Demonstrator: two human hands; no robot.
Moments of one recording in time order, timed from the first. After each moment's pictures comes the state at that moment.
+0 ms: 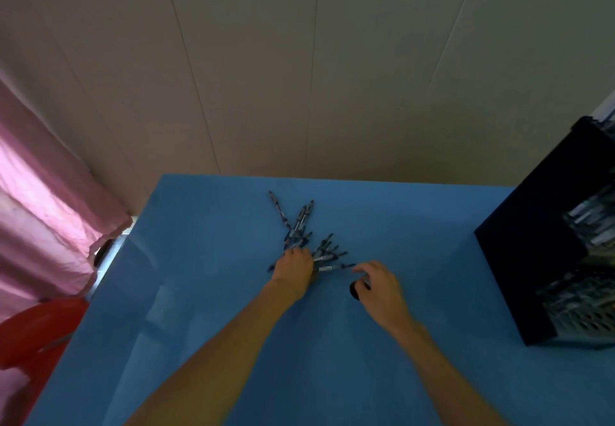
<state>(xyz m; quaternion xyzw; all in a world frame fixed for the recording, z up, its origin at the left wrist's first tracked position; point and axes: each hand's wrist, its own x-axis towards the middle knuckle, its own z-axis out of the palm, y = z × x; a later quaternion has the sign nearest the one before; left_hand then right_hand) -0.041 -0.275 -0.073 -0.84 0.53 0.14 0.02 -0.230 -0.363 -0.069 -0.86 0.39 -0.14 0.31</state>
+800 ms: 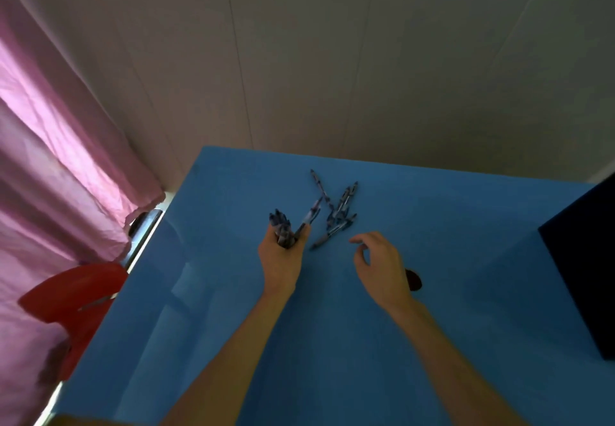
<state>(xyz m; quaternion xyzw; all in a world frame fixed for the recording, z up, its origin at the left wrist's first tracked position) -0.017 -0.187 -0.069 -0.71 0.11 0.13 -0.69 -0.150 -0.313 -0.073 -0.88 0.31 -0.21 0.28</state>
